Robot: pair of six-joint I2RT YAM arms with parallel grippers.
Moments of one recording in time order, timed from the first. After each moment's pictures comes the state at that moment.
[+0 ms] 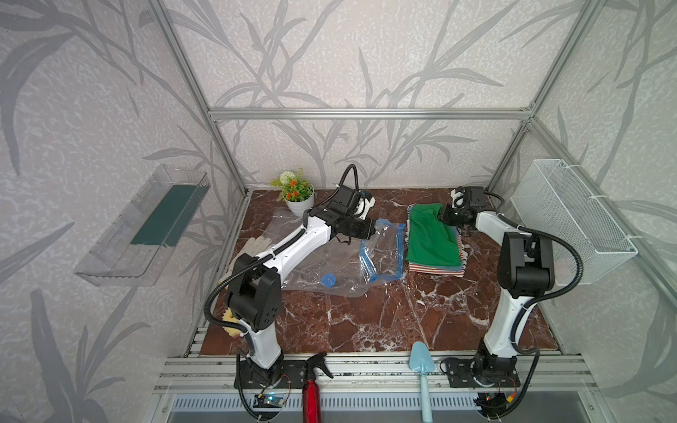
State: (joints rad) left arm -0.54 1.79 1.54 -0.60 0.36 -0.26; right arm -0.02 2.00 1.46 -0.29 -0.34 0.32
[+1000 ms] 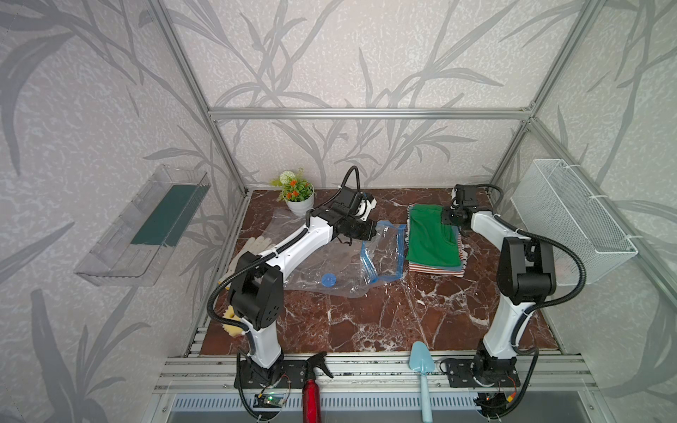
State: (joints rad) left arm -0.55 1.81 1.54 -0.60 0.36 -0.26; right arm 0.00 1.95 1.42 -0.33 0.05 0.17
